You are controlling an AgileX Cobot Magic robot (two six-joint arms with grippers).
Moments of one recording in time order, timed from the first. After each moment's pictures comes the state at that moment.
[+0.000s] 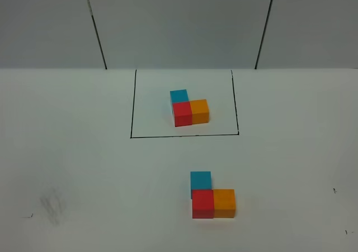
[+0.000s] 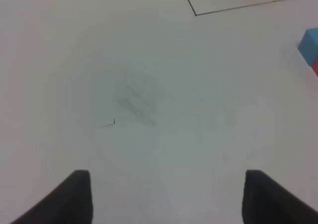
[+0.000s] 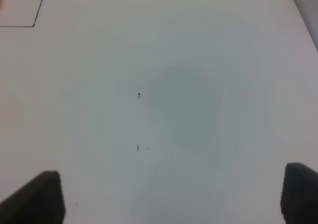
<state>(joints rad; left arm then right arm) -0.08 -0.01 -0.51 -0.10 1.09 0.12 -0.10 -0.01 -0.52 0.03 1.13 -0.10</state>
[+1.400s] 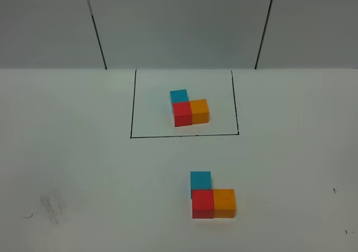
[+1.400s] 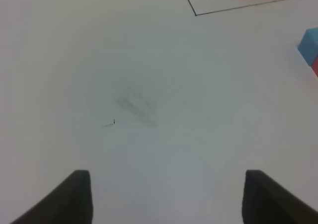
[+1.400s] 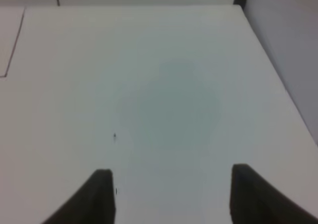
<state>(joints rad) -0.08 -0.01 -0.51 -0.10 1.09 0.12 -0.21 -0.01 -0.52 0.04 1.02 -0.10</state>
